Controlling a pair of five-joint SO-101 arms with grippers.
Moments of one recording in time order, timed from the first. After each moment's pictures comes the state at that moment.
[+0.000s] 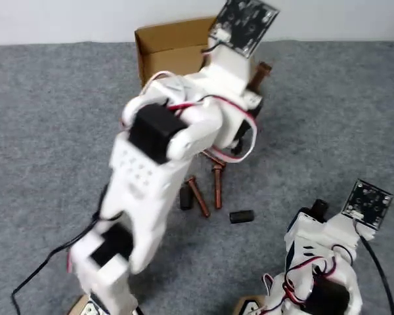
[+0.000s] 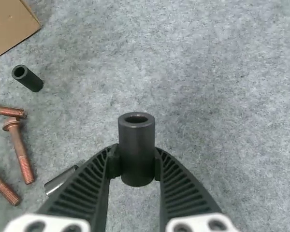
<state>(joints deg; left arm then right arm) 36.0 11.3 -59.3 99.4 10.3 17.2 -96.2 65.3 83.7 -9.7</state>
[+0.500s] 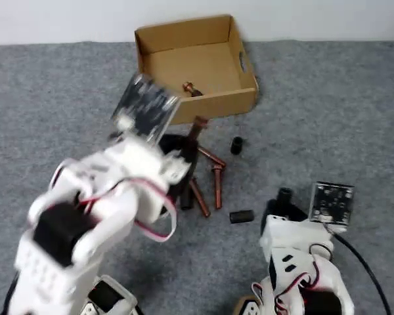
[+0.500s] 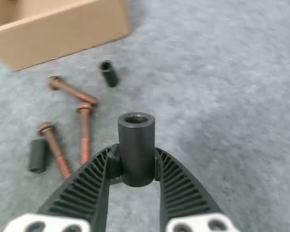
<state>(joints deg) 32.5 -45.1 9.6 82.6 10.3 -5.2 -103.8 66.2 82.0 -9.7</state>
